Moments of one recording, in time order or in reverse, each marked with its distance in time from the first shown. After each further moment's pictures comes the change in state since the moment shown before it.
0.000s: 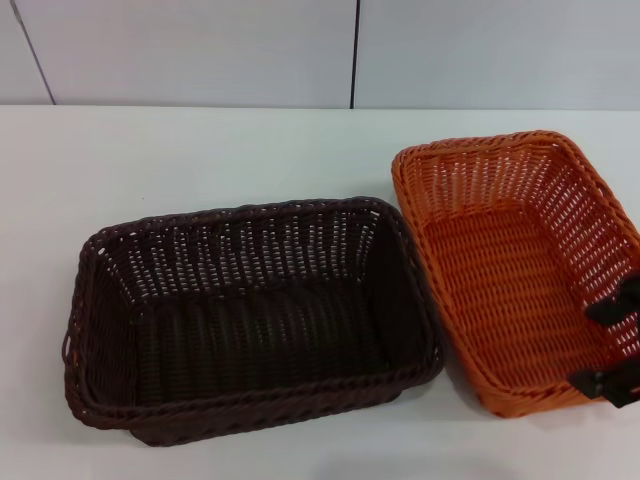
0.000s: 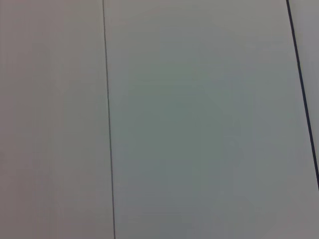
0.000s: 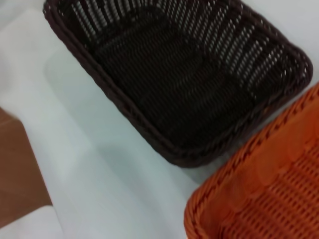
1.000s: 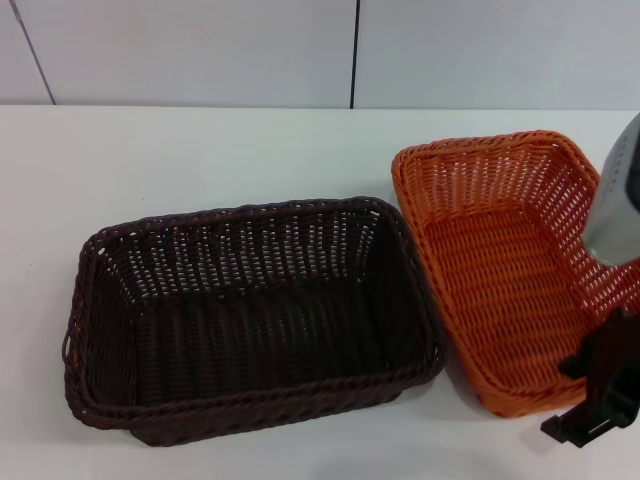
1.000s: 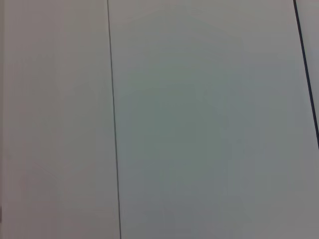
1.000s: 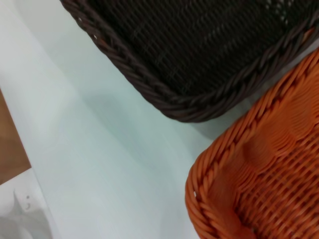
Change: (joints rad) left arm 0.006 0.005 0.001 0.008 -0.007 -0.002 -0.008; right arm 0.023 0.015 -0.215 0.315 -0.173 0.190 -0.033
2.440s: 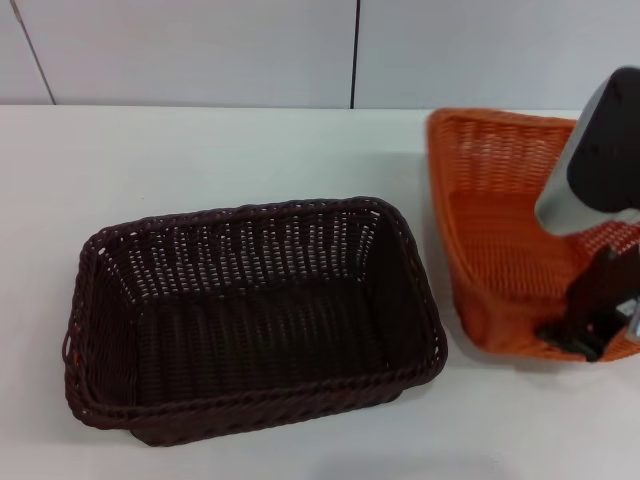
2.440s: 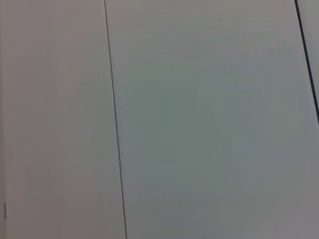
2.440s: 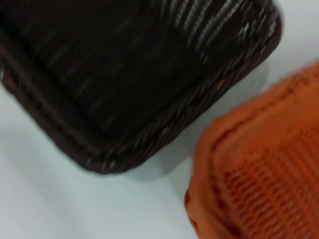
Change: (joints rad) left arm -0.005 0.003 0.000 0.042 0.002 -0.003 -0.001; right arm 0.000 0.003 -0.141 -0.112 -0.147 0.157 0.124
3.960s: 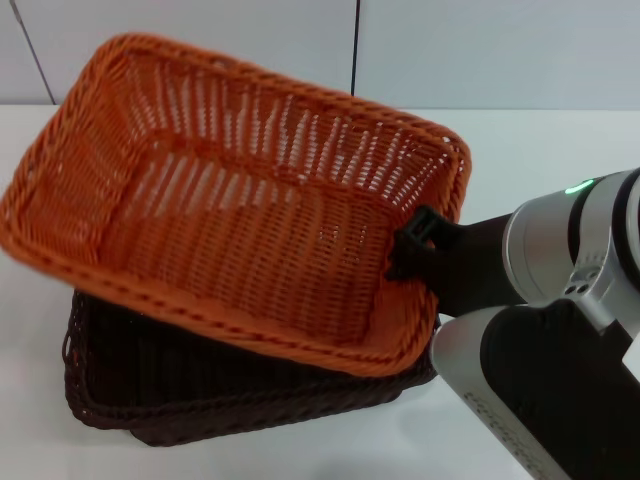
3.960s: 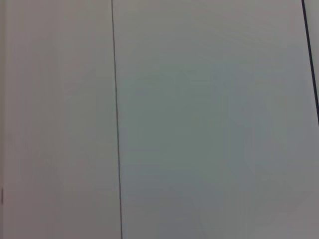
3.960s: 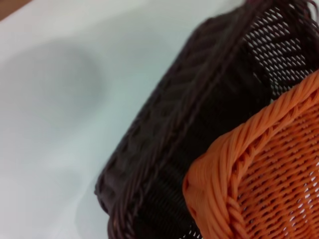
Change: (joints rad) left arm 0.007 -0.007 0.003 -0.011 -0.003 -0.014 -0.040; right arm -0.018 -0.001 -0.396 -0.292 -0.063 0.188 -0.953
